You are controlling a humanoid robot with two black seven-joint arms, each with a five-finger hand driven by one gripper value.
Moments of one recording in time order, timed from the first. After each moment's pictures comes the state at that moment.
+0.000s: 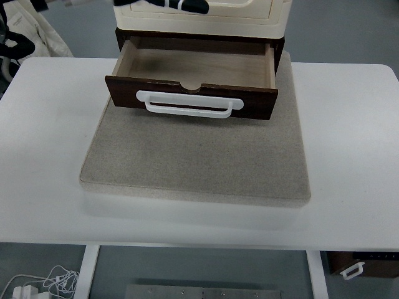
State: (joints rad) left arm -1.27 0.75 -0.61 -1.57 0.20 -0.33 0.24; right arm 0.00 0.00 -0.01 0.18 -0.04 -0.05 0.03
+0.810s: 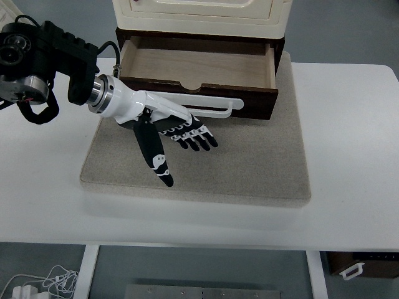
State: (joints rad) left arm -1.41 0.74 -0.16 -1.64 0.38 -0.50 0.51; right arm 0.00 0.00 -0.01 0.18 -0.04 -0.05 0.03
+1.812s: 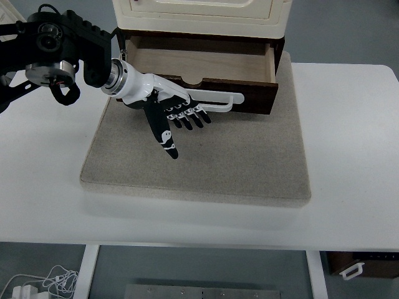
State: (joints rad) left arm -1.43 0.61 -0.16 -1.42 0.47 -0.49 0.55; right arm 0.00 0.00 -0.01 0.18 -0.04 -0.05 0.03
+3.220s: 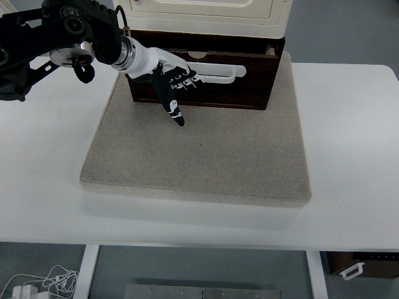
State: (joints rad) left arm -1.42 0.46 -0.22 -1.13 0.57 -0.49 0.53; right arm 0.00 0.00 -0.01 0.18 -0.04 -0.05 0.03
